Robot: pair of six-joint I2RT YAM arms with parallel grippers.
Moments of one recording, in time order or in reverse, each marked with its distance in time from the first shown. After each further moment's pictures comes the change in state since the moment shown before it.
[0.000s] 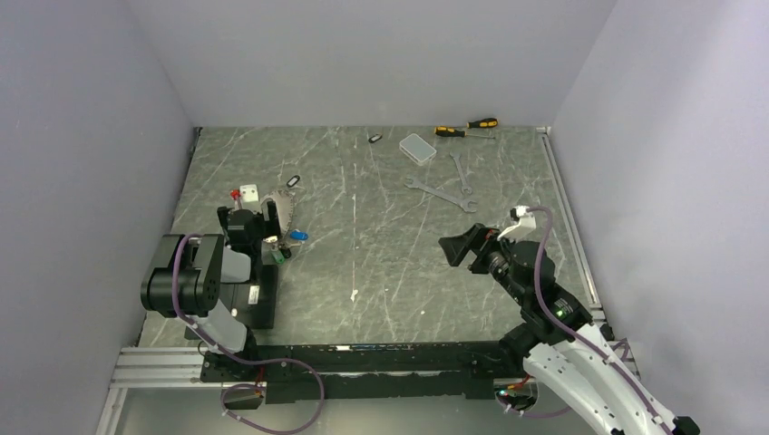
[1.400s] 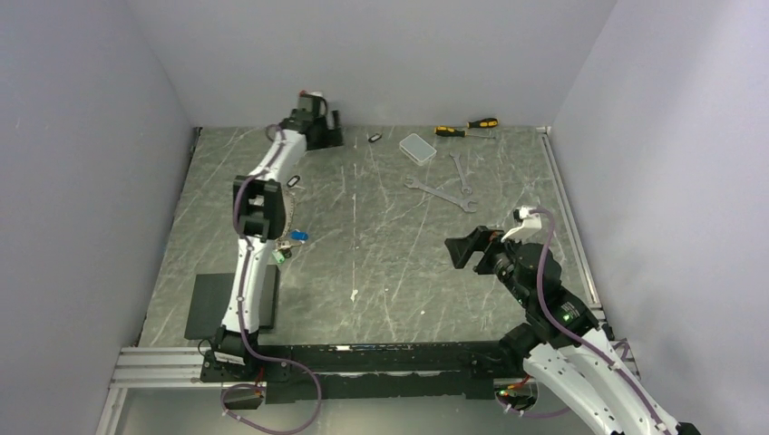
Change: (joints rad) left arm -0.161 1.013 2.095 -1.516 0.169 -0.324; right arm 0.000 -0.041 0.032 -0.063 0.048 -0.109
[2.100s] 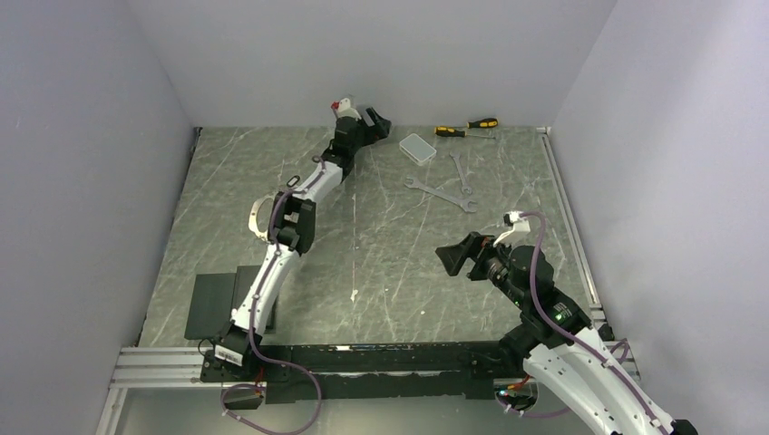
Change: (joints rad) left arm -0.195 0.338 0.178 0.811 0.105 -0.324; right arm 0.000 -0.006 -0.075 0.048 -0.119 0.055
